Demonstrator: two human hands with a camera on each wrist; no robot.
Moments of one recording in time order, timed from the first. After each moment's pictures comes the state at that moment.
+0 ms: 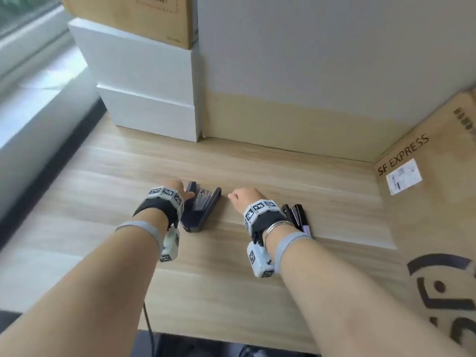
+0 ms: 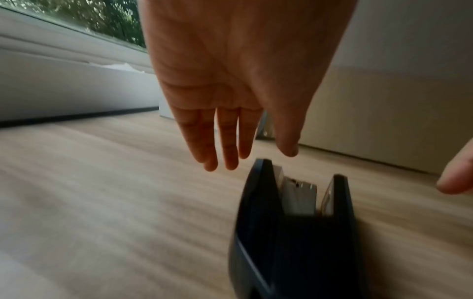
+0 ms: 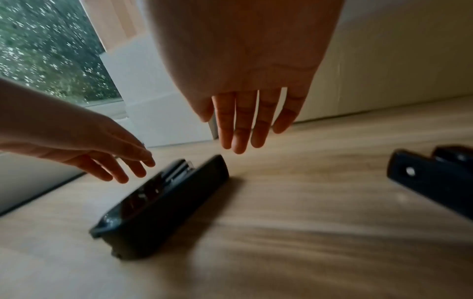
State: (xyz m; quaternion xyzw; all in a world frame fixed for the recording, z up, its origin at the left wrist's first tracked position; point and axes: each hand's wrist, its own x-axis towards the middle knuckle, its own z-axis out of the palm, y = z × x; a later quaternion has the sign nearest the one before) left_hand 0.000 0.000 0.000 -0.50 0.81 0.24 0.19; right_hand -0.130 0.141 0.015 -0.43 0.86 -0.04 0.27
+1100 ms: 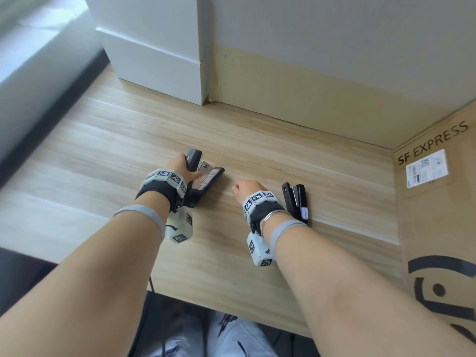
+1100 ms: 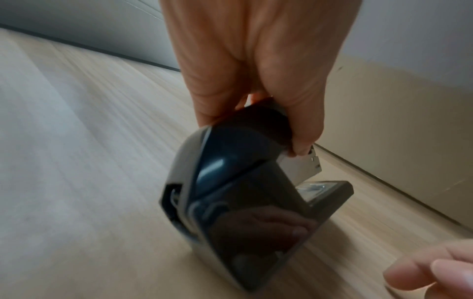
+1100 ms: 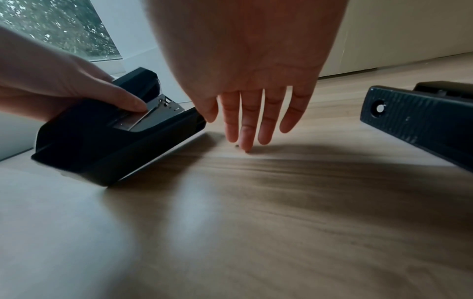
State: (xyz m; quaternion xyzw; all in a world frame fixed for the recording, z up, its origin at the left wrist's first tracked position) left_hand -0.010 0.047 -0.031 -0.56 0.75 0.35 0.08; right_hand -0.144 0.170 -0.054 -0.45 0.85 0.04 0.29
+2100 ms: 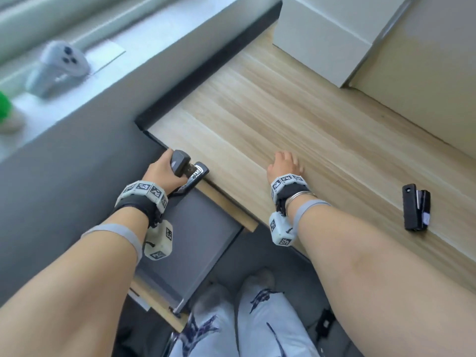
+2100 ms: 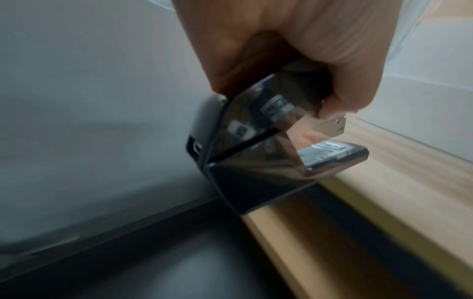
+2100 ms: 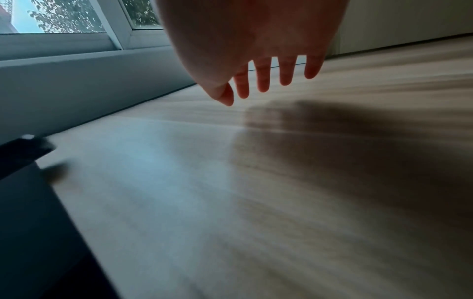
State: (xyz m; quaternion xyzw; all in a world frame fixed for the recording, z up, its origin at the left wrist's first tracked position) left_hand 0.357 0.115 -0.030 -0.69 0.63 0.35 -0.10; right_hand 0.087 0.134 -0.077 -0.51 0.85 -0.03 0.15
